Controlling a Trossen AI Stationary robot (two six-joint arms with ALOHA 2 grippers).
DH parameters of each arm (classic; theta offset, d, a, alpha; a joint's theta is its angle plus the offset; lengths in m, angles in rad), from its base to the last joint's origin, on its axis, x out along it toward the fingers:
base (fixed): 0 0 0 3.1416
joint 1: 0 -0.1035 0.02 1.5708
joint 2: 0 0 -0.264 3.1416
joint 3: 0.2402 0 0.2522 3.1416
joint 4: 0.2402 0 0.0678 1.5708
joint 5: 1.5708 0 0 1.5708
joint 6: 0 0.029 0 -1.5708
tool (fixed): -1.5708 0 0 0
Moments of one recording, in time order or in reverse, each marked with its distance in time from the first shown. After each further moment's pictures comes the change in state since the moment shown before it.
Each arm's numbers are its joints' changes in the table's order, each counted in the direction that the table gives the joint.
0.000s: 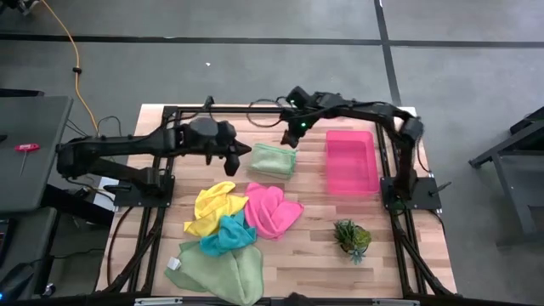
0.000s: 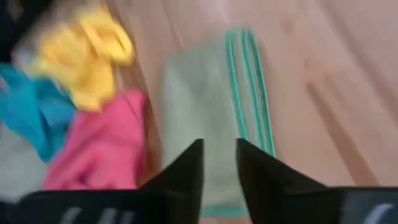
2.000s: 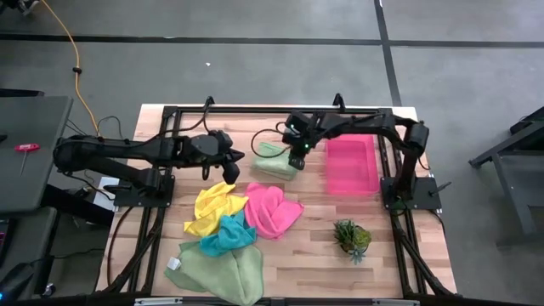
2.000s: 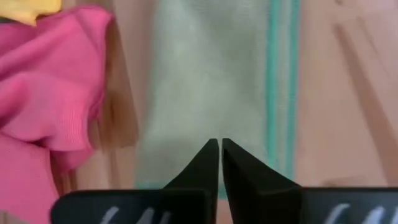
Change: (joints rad) left arm 0.173 -0.020 0.000 0.154 0.305 -0.142; right arm -0.150 -0.091 -0.231 -0.111 -0.251 -0.091
